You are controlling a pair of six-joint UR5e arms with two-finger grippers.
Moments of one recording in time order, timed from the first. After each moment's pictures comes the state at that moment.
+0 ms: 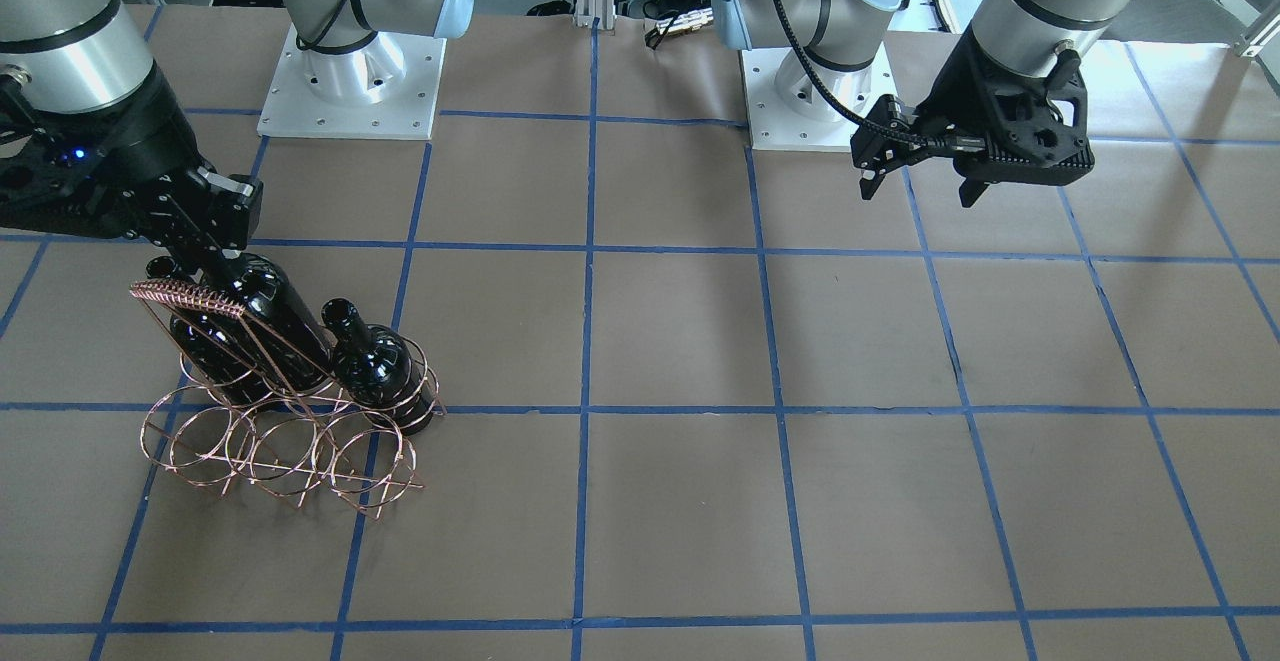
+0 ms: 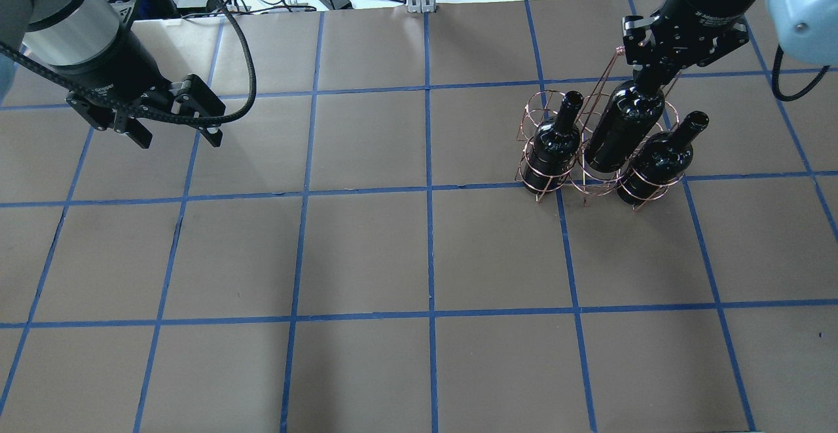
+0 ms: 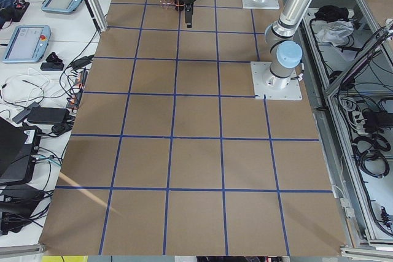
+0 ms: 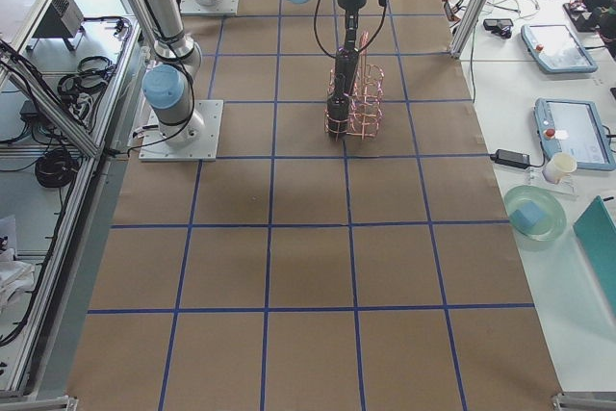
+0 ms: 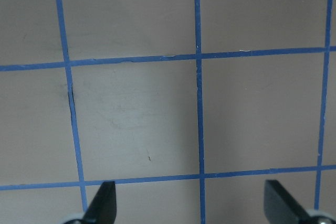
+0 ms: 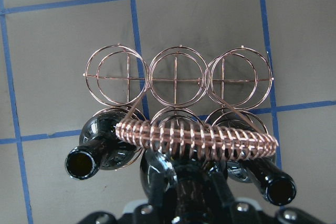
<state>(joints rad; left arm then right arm) -1.45 -1.51 -1.63 -1.59 1.55 0.16 1.46 -1.52 1.57 -1.73 -1.57 -0.01</state>
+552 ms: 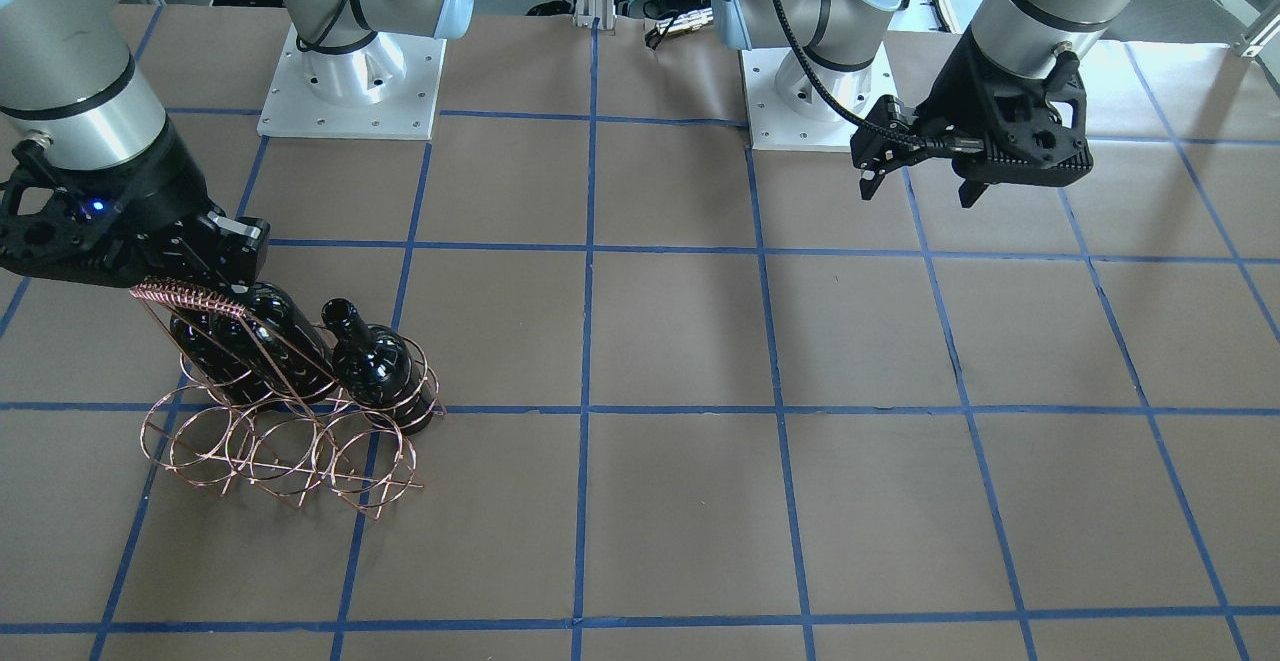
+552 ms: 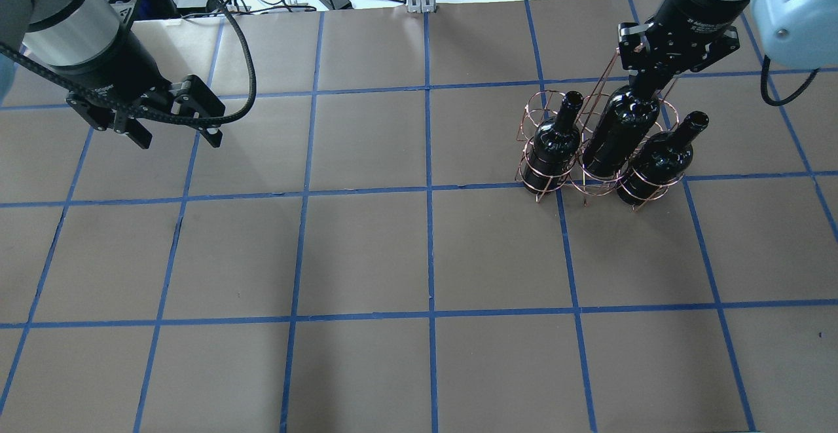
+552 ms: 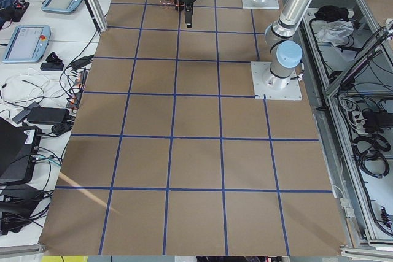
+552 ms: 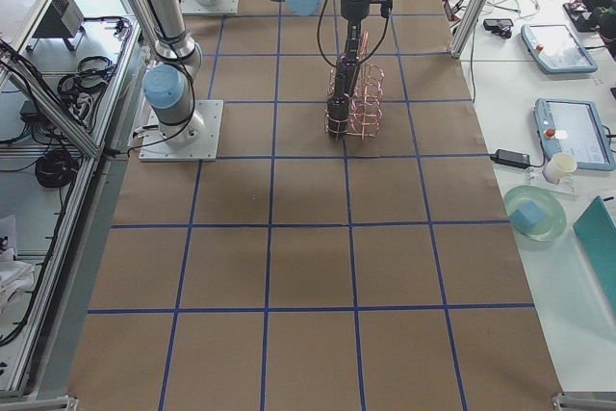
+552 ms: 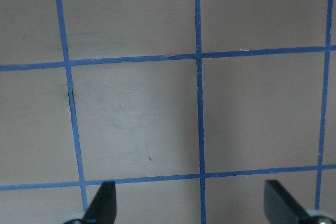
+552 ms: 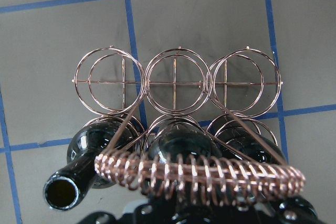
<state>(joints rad) -1.45 -1.51 -1.63 -1.60 1.55 0.16 1.46 -1.49 1.63 -1.82 -1.57 0.00</state>
